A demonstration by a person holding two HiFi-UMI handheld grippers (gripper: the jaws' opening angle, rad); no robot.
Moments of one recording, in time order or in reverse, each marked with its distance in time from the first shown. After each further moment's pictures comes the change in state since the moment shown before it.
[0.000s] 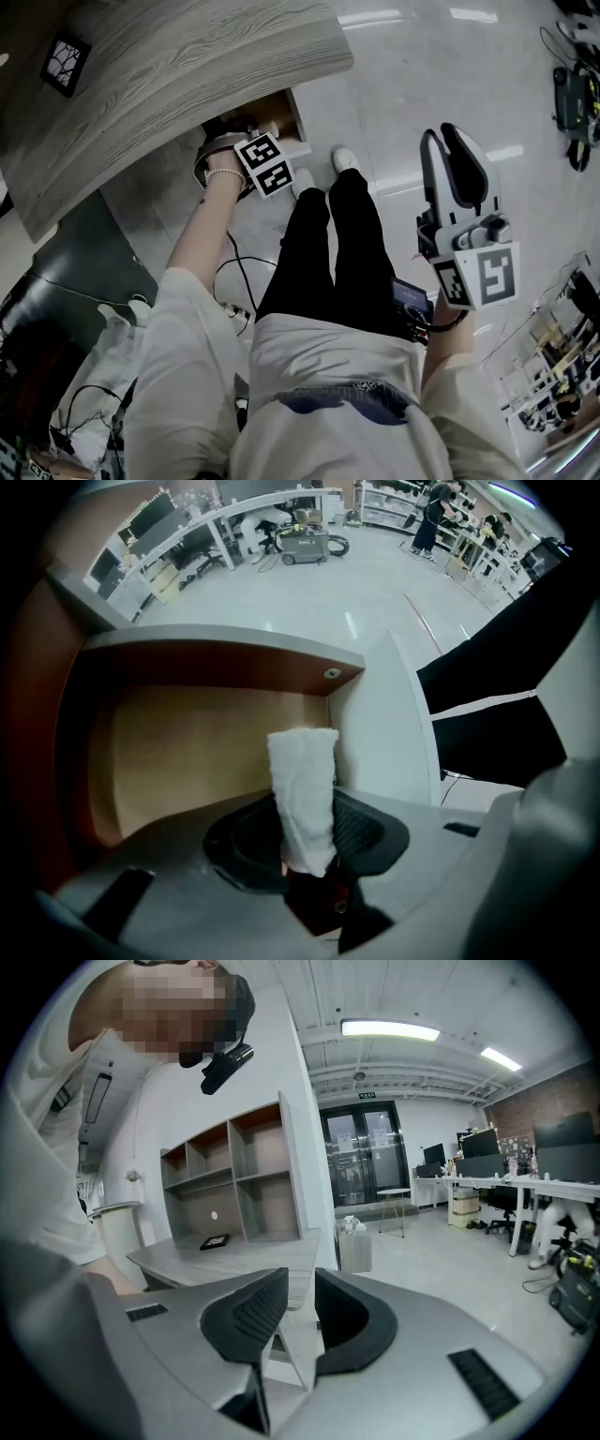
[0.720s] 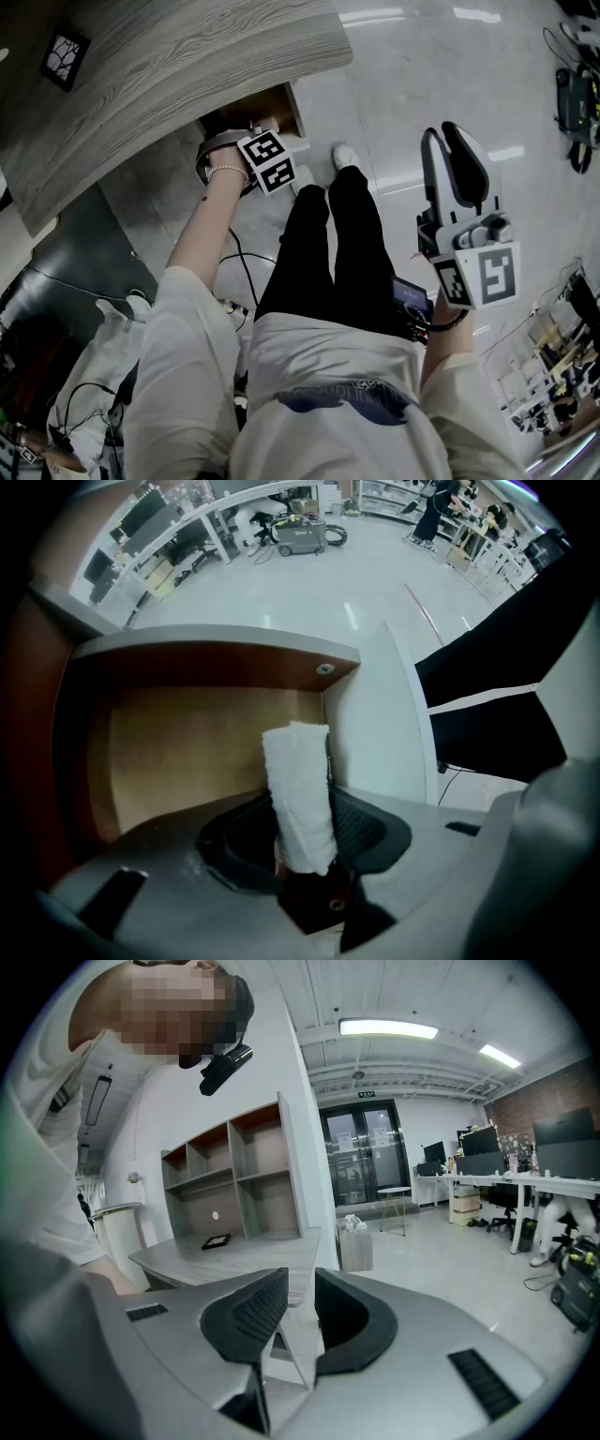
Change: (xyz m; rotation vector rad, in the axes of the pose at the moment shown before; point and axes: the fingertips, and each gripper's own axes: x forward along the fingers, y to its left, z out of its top) left arm 0.004 -0.005 -0.003 0.017 0.052 0.010; right arm -0.002 -0.001 -0.005 0.010 0.005 0.008
